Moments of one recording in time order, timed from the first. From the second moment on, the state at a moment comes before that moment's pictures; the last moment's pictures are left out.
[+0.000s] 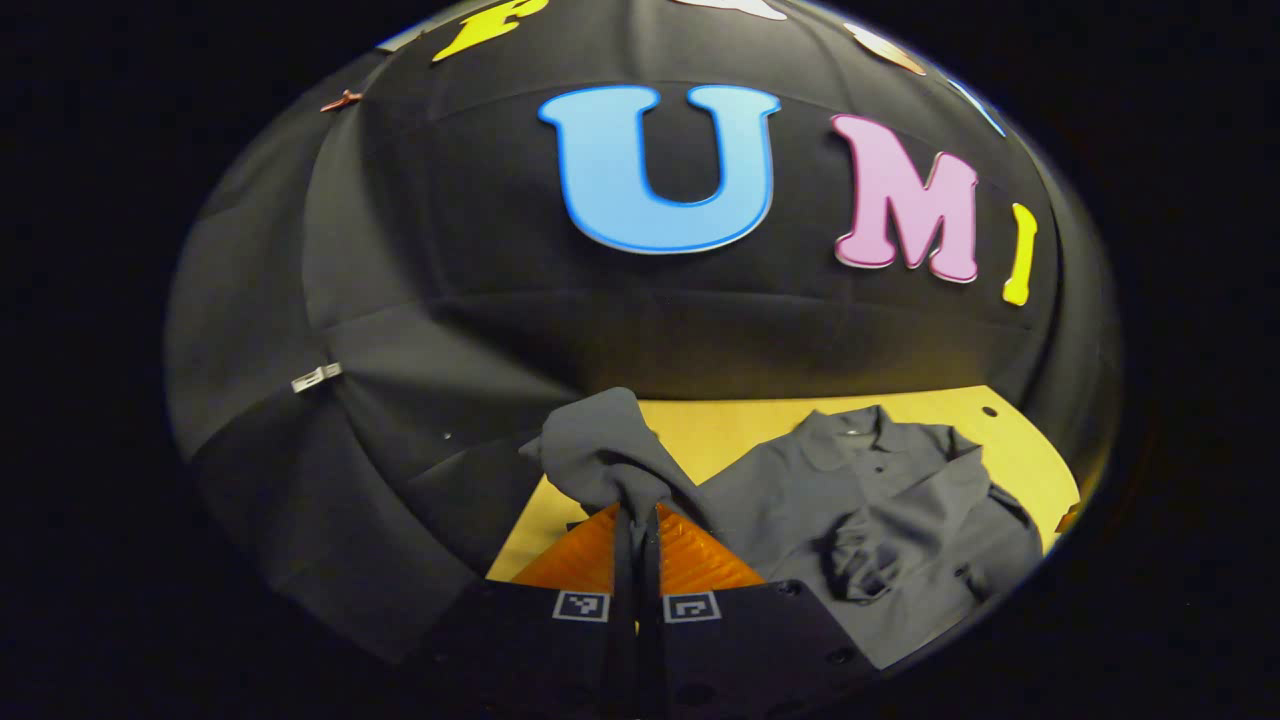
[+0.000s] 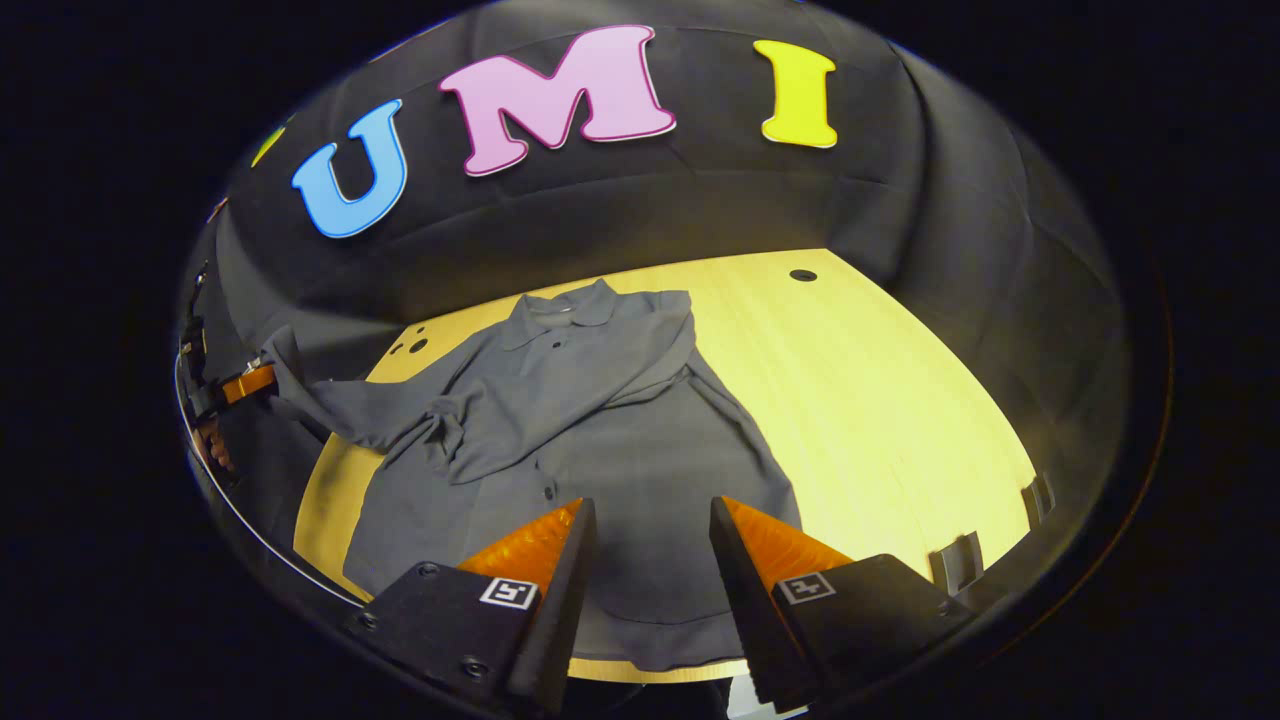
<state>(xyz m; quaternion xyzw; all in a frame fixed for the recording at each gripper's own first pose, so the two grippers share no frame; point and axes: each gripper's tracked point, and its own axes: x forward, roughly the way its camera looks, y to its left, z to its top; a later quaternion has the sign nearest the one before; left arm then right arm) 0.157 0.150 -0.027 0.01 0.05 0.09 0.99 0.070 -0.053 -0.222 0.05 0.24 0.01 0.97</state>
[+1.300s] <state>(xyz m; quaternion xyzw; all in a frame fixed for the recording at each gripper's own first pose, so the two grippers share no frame) 0.278 -0.168 -0.172 0.07 0.20 -0.05 0.98 0.091 -0.191 -0.268 0.11 0.29 -0.03 0.95</state>
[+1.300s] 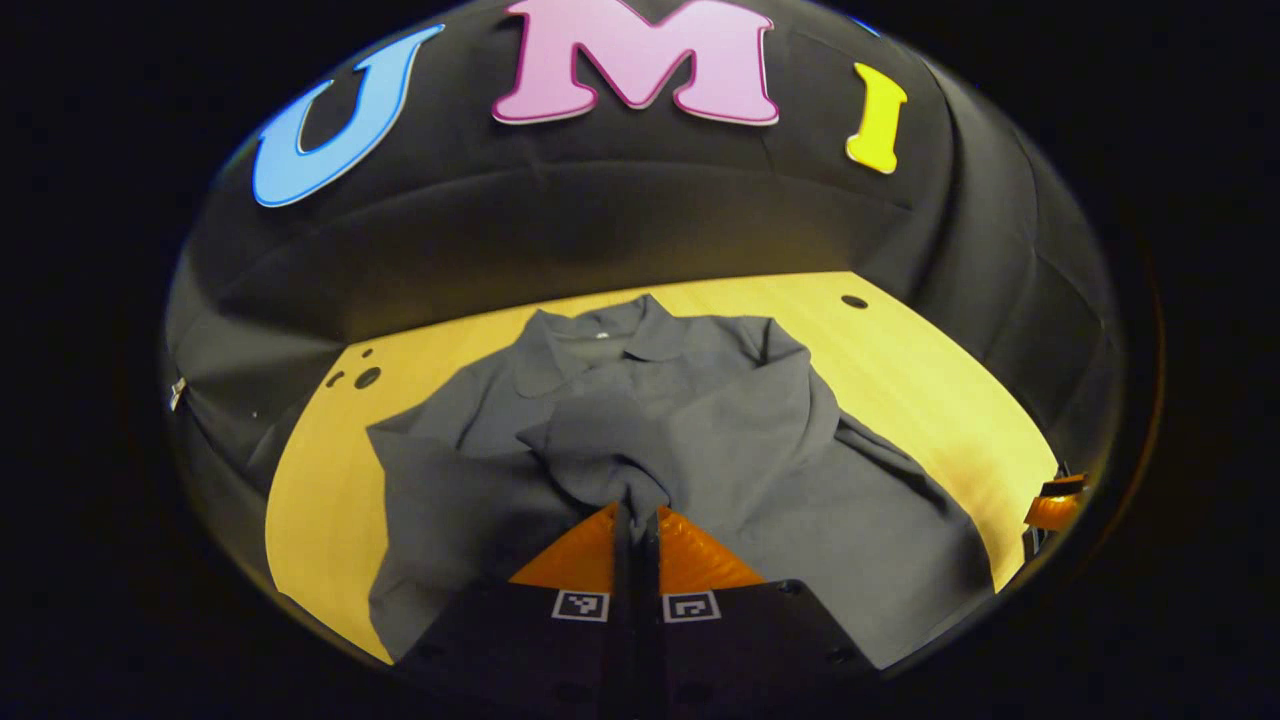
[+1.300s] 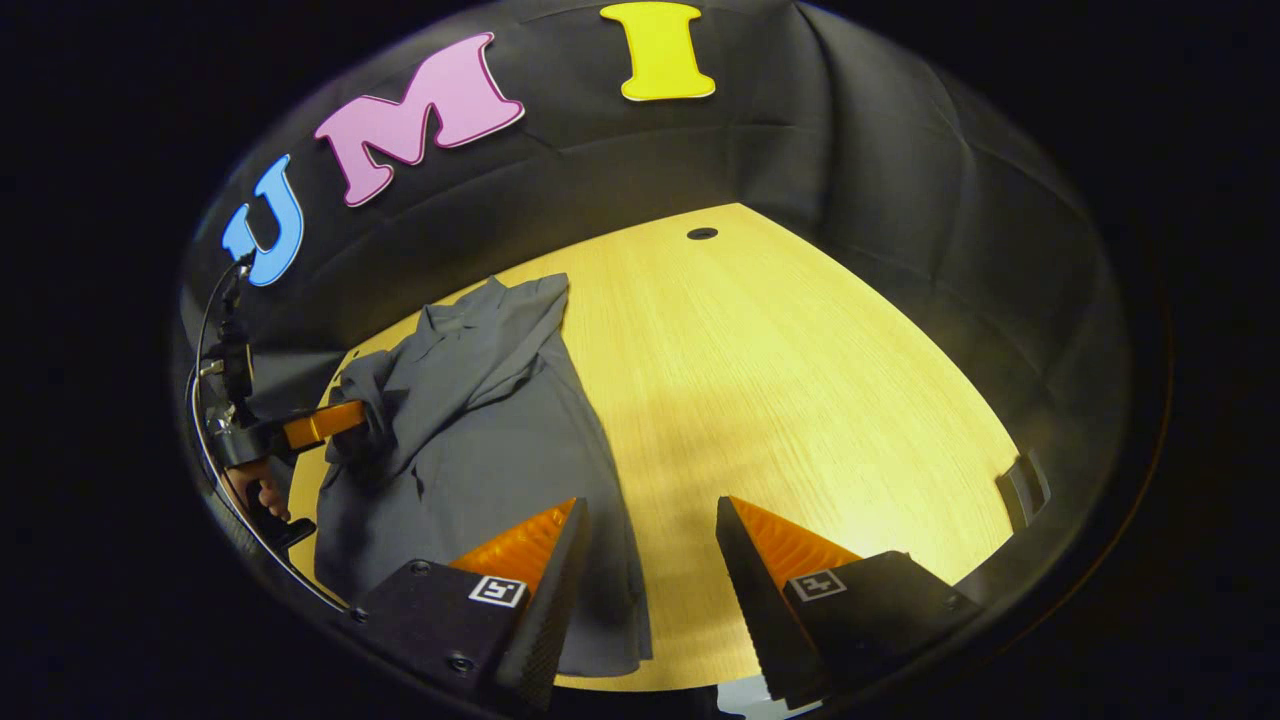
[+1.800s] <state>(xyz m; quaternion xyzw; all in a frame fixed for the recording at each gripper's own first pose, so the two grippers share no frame) 0.305 -0.202 -0.204 0.09 0.23 -0.07 0.97 0.110 -0.215 -0.281 0.11 0.30 -0.03 0.95</state>
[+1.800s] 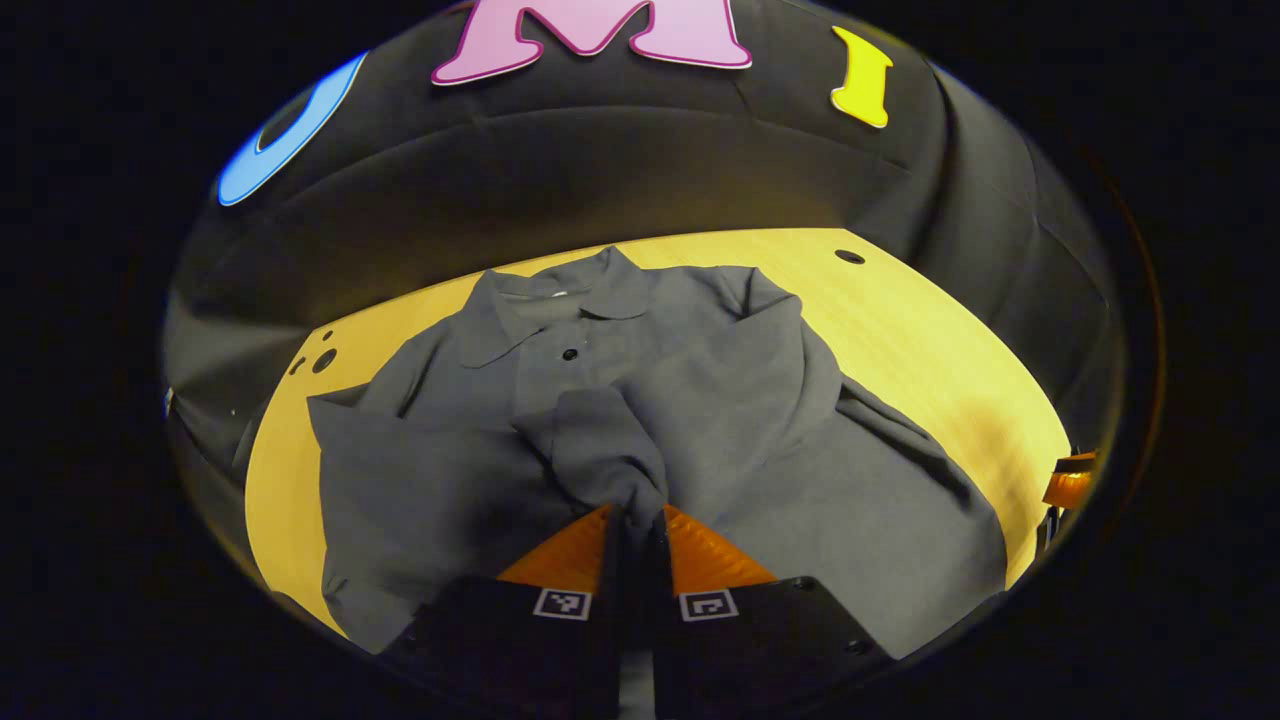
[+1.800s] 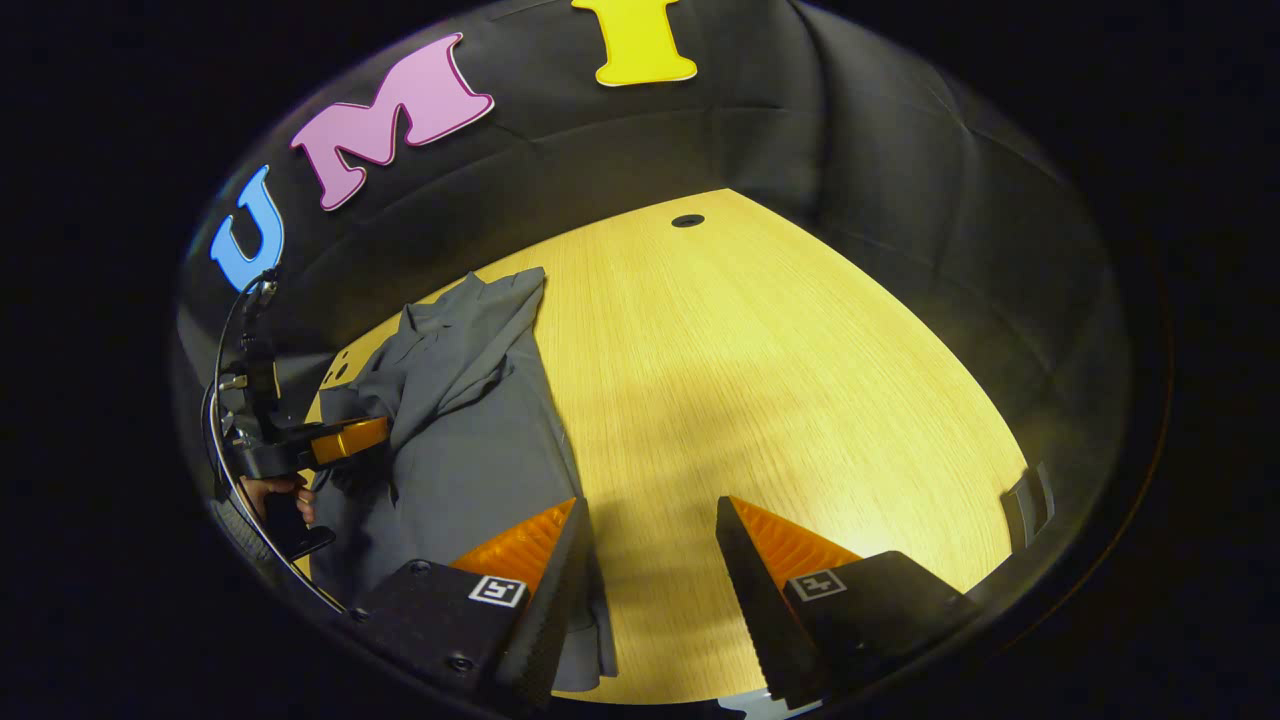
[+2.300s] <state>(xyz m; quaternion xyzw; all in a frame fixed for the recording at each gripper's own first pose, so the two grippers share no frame) 0.266 -0.270 -0.184 0.08 0.20 -0.19 0.96 0.095 -0.210 -0.280 0.12 0.30 -0.03 0.95</state>
